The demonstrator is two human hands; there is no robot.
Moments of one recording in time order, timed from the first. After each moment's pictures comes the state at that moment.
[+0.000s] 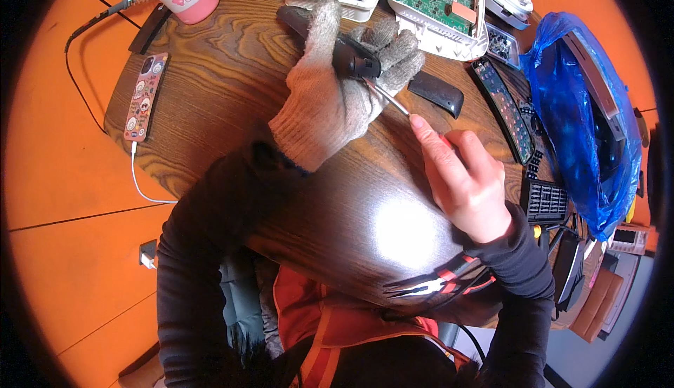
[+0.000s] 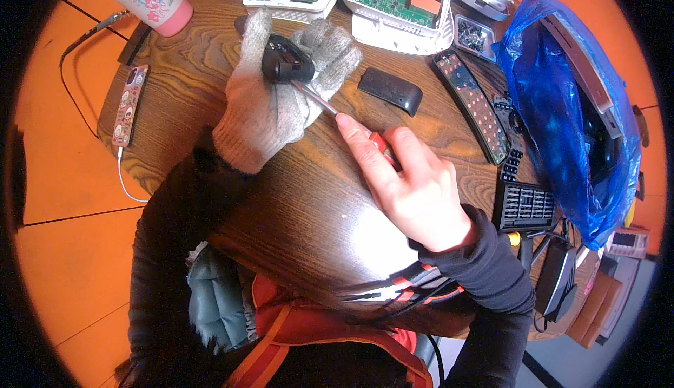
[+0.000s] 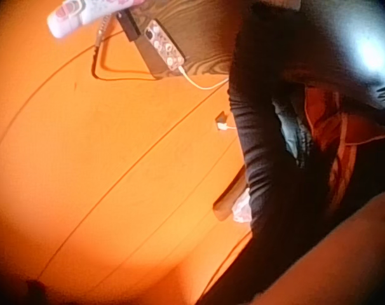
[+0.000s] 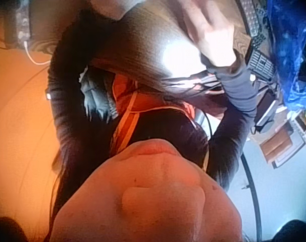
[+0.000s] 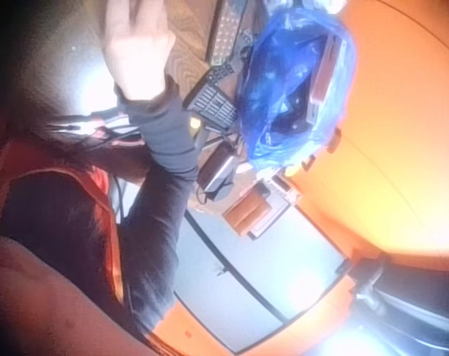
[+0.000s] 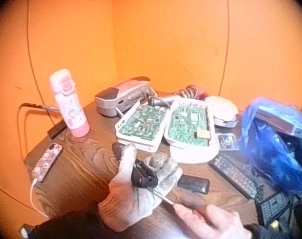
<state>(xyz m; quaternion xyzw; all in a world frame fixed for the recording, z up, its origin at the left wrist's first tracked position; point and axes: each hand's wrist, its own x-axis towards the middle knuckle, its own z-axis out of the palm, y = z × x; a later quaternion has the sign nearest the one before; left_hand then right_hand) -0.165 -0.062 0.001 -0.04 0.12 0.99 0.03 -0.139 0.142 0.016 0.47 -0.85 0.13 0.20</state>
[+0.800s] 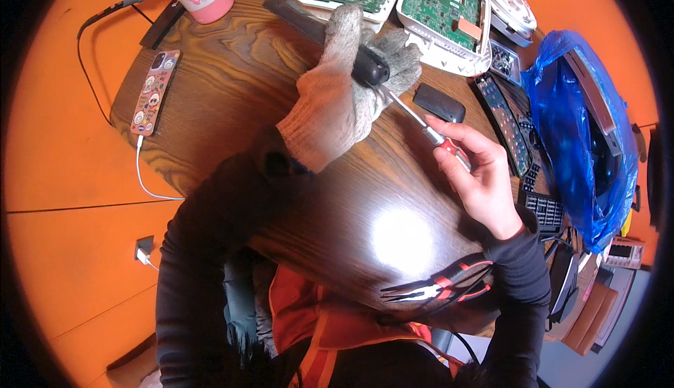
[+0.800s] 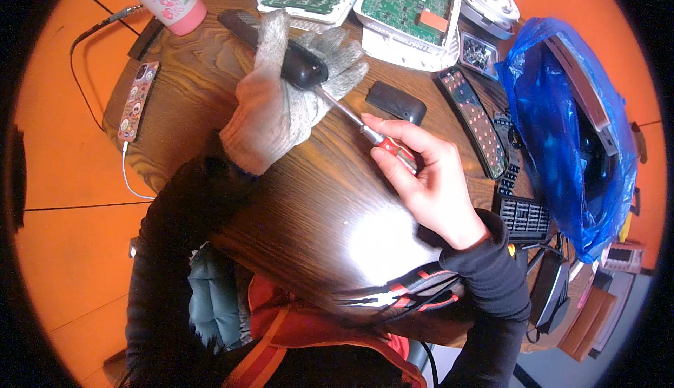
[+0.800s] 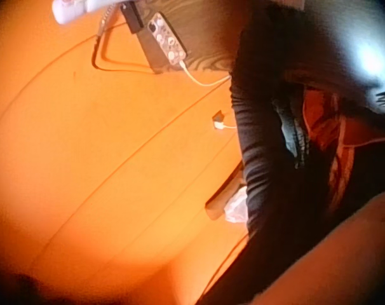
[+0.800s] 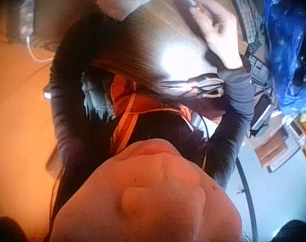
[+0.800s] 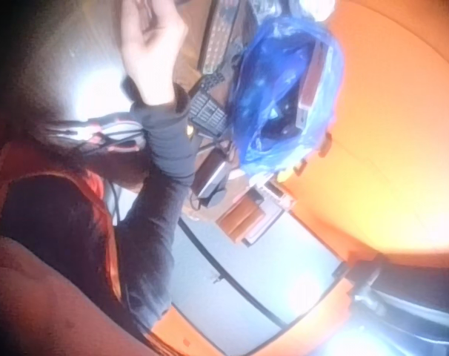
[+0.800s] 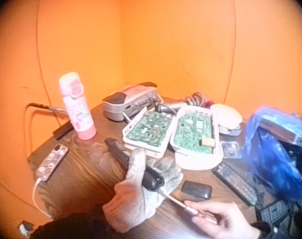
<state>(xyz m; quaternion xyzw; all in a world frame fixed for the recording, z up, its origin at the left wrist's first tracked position) -0.163 -0.055 0.013 -0.07 0.28 0.96 -0.06 -0.156 0.142 0.024 0.27 -0.77 0.56 -0.16</state>
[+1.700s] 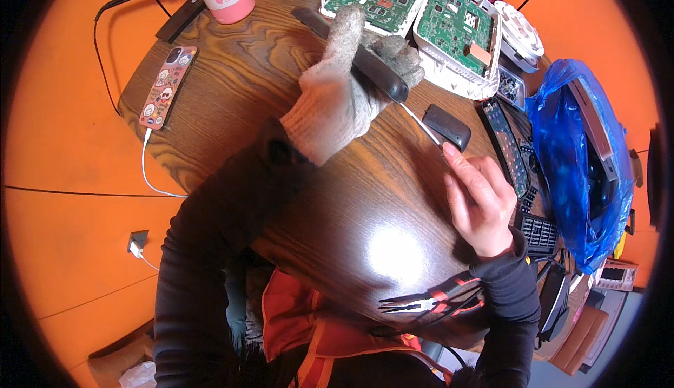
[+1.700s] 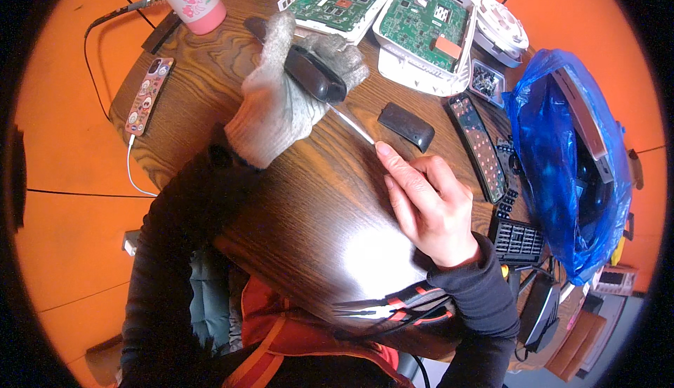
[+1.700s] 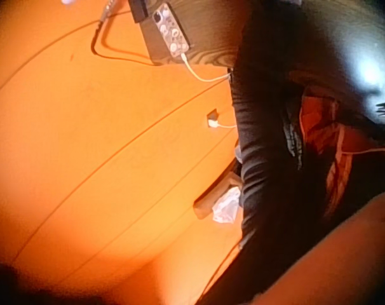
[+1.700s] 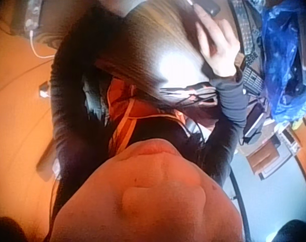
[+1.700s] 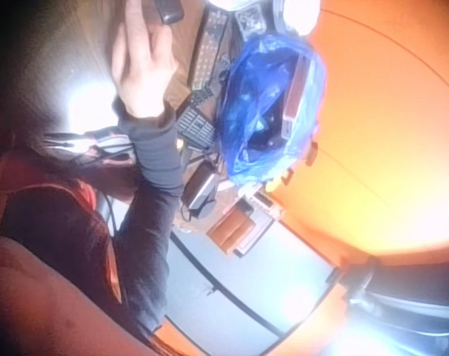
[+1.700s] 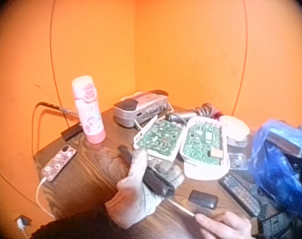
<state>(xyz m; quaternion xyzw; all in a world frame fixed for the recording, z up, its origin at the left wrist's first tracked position) -0.179 -0.079 0.004 -0.06 0.23 0.97 -0.06 -0.153 0.145 0.022 0.46 -0.82 0.30 0.18</state>
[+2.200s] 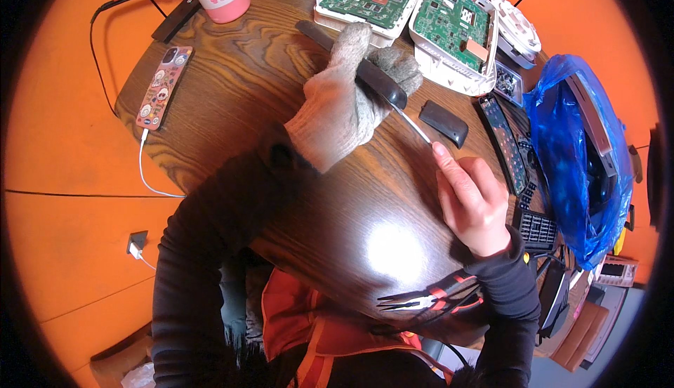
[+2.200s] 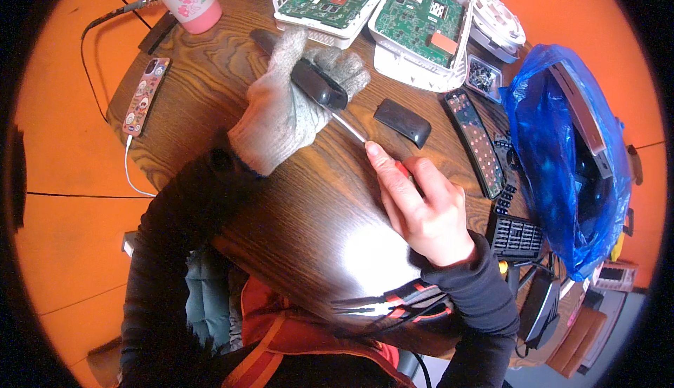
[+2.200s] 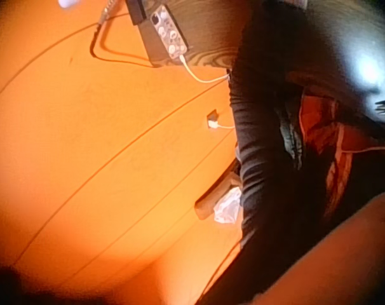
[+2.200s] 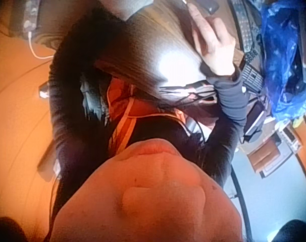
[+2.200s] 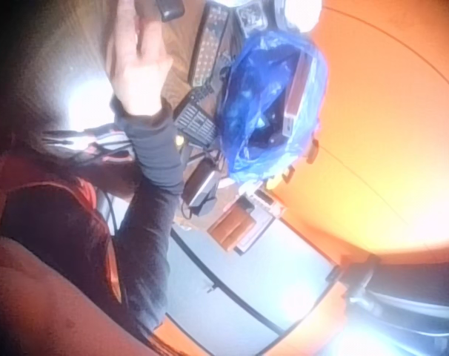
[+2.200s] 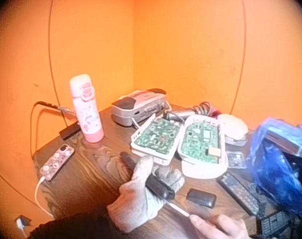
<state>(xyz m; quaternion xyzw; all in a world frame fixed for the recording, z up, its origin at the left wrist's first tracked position) -0.172 -0.070 -0.006 -0.07 0.27 0.96 -0.07 -0.145 0.144 0.025 0.48 -0.83 0.21 0.19</state>
